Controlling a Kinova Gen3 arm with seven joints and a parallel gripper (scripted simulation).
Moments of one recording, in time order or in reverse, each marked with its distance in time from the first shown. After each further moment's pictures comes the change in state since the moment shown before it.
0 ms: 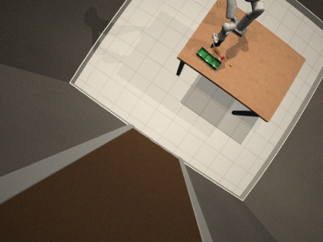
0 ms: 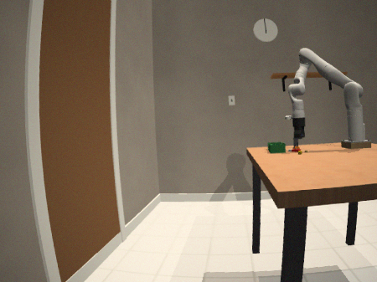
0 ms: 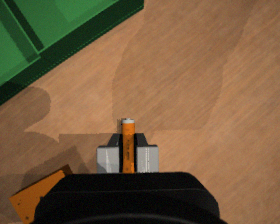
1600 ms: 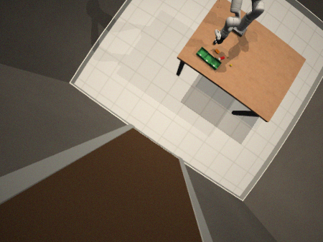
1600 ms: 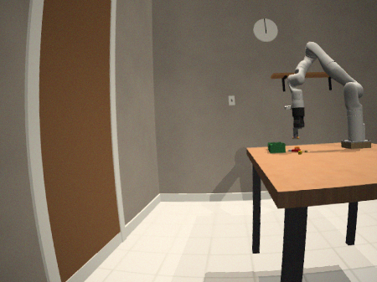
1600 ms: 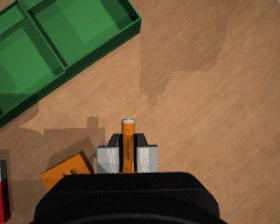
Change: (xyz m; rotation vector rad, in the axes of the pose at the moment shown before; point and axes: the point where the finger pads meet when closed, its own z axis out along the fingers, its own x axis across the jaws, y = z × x) arm 0.000 0.000 -0.060 0.000 0.000 0.000
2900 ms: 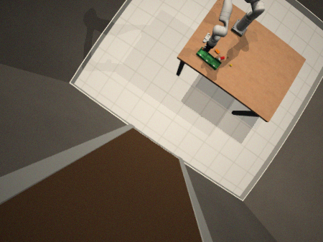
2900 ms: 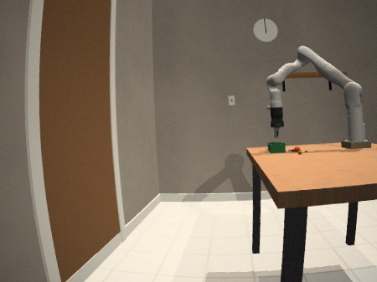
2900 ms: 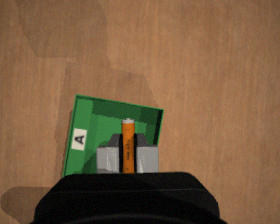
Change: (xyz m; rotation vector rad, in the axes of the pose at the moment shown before) arm -0.032 -0.116 -0.008 -0.003 -0.002 0.802
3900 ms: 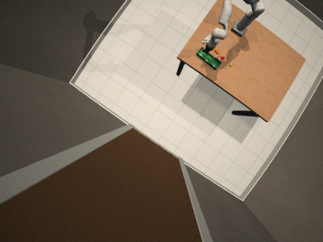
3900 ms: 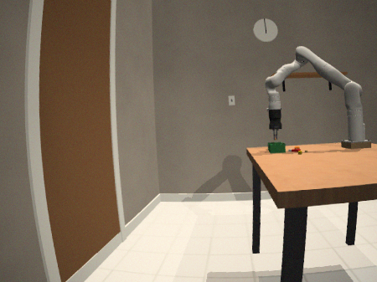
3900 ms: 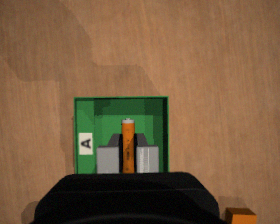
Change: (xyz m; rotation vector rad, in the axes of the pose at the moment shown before) arm -0.009 0.005 0.012 0.008 -0.006 0.183
